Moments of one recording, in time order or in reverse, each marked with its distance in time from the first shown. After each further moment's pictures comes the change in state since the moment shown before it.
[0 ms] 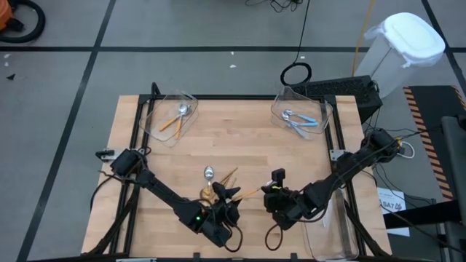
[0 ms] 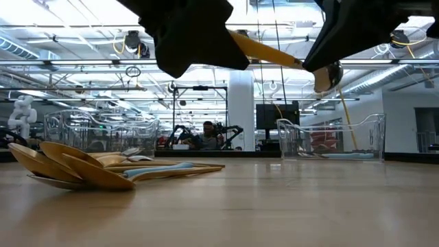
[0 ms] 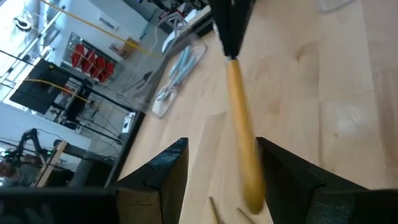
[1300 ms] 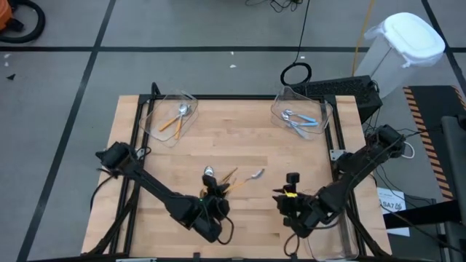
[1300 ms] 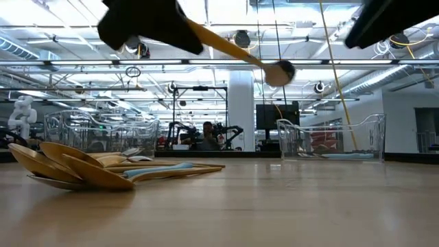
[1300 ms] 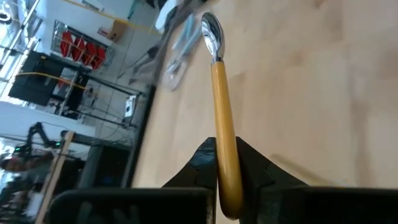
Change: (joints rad) left arm -0.003 -0.139 0.000 -0.435 0.056 -0.169; right arm 0.135 -0.088 0.000 -0.160 -0.009 0.321
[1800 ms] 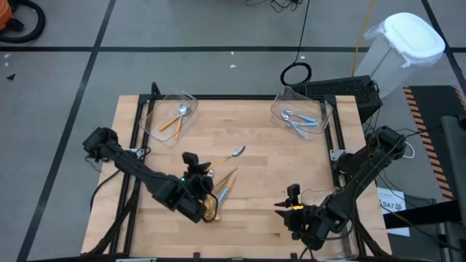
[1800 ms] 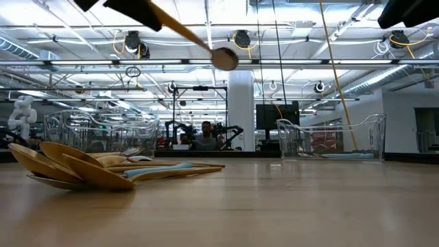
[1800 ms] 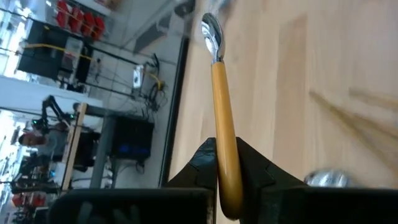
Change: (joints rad) left arm 0.047 -0.251 0.000 -0.473 0.050 -0.141; right arm 0.107 0.008 -0.034 0.147 0.004 -0.136
